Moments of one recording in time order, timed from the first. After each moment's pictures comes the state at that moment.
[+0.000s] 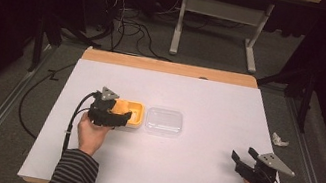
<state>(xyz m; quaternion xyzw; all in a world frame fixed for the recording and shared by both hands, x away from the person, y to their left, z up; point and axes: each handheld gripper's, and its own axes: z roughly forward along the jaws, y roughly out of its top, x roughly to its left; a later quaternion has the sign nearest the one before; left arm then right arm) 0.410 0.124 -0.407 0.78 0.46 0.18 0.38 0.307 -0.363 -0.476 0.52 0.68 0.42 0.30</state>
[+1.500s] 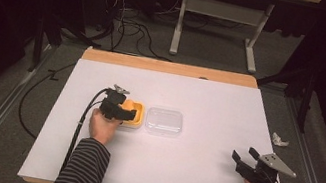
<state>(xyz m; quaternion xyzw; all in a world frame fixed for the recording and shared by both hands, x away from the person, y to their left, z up) 0.458 0.104 -0.442 0.79 0.49 0.17 0.31 0.305 -0.365 -0.476 0.52 0.67 0.43 0.30</state>
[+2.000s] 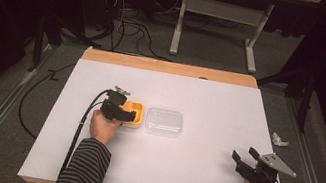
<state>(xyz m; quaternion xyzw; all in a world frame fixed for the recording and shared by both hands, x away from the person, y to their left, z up) 0.461 0.101 -0.451 0.80 0.50 0.16 0.30 0.306 -0.365 -0.476 0.52 0.67 0.43 0.30</state>
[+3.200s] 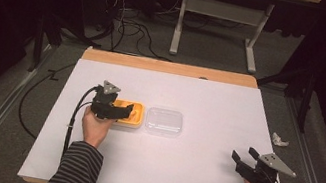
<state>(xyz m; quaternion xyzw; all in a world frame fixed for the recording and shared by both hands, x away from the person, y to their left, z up) 0.430 0.125 -0.410 0.76 0.47 0.21 0.40 0.306 -0.365 -0.476 0.52 0.68 0.42 0.30</state>
